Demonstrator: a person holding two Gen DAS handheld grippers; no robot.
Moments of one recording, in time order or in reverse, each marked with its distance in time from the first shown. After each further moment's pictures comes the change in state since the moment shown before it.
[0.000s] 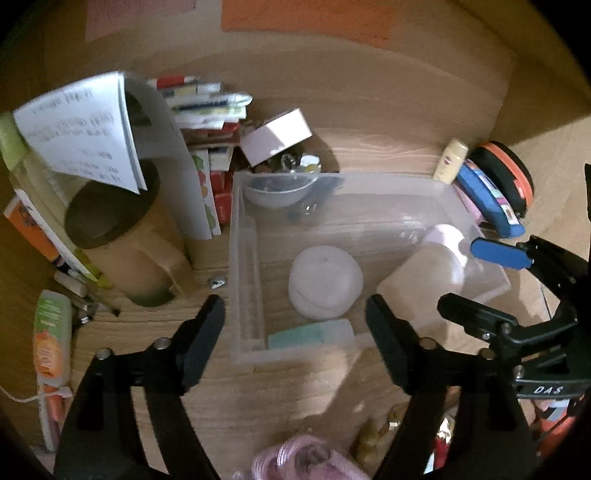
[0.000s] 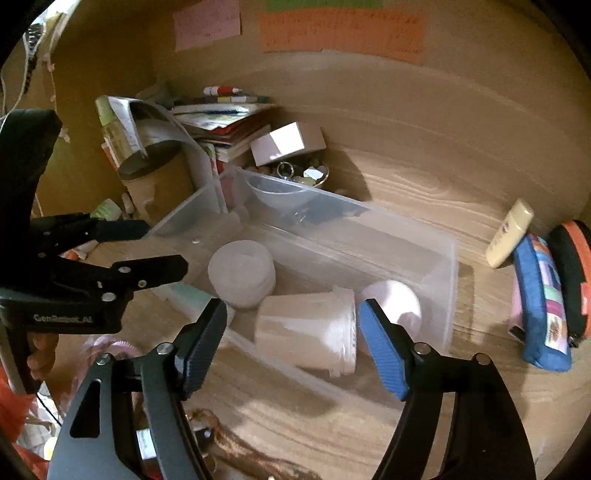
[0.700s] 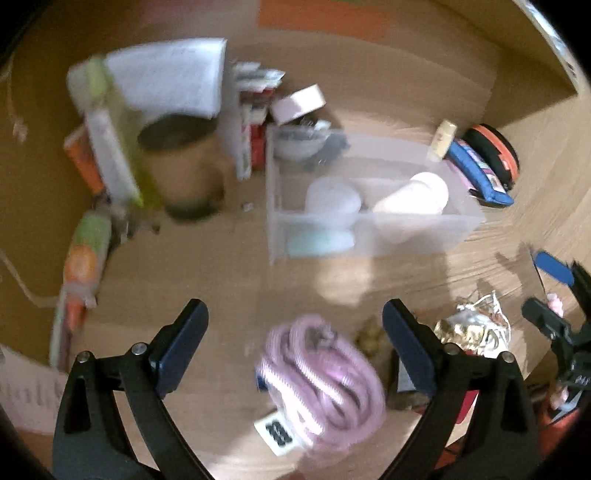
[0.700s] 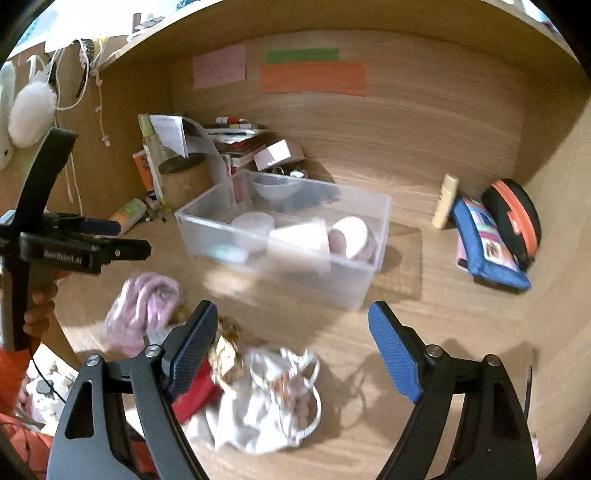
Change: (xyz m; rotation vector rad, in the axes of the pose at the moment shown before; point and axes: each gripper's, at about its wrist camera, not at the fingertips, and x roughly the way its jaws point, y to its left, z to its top) left arm -0.054 0.010 -0.076 -0.075 0.045 0.040; right arm -0.102 0.015 -0.098 0.040 -0.147 -0.064
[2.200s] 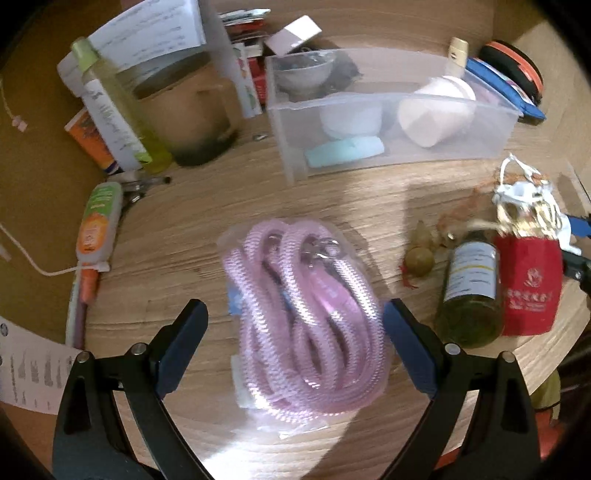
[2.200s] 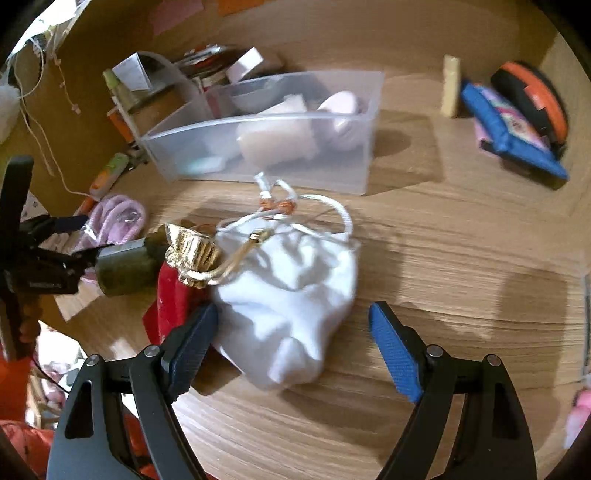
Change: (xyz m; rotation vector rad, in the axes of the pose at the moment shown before) left arm 0.037 -0.012 -0.049 0.181 0.115 0.180; right arm 0.058 -0.027 -0.048 0.156 0.256 0.109
